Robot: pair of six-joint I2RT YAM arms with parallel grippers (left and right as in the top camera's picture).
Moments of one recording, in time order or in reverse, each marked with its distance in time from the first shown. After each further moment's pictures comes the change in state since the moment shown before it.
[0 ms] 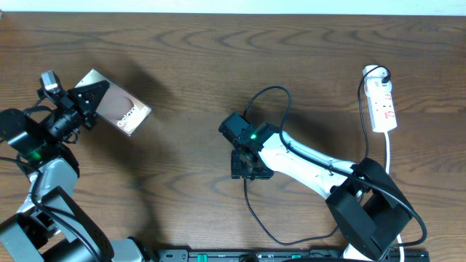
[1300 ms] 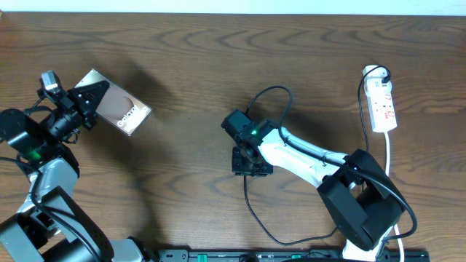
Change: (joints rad) left arm 0.000 0.000 0.000 0.000 0.000 0.003; right arm -0.039 0.058 0.001 0.050 -0.029 -0.011
